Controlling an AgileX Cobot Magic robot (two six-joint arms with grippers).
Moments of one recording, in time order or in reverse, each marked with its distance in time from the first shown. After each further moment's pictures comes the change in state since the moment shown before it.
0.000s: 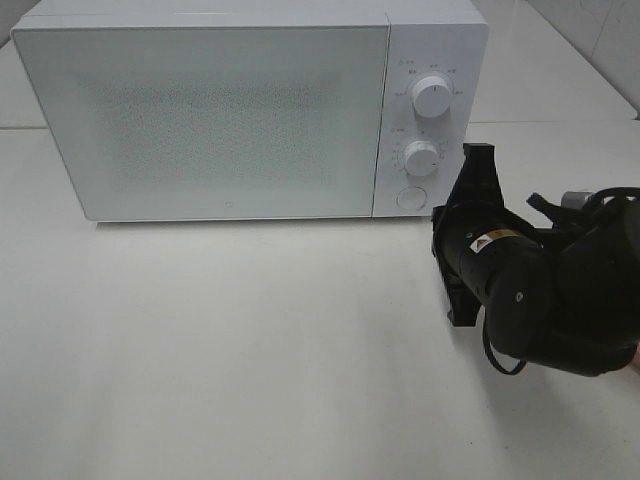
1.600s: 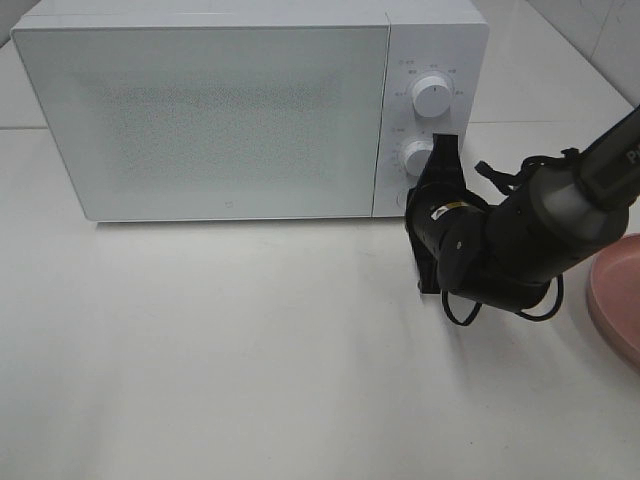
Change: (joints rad) left arm 0.000 0.000 0.000 0.000 0.000 0.000; right arm -0.110 0.206 -0.247 -0.074 0.086 0.015
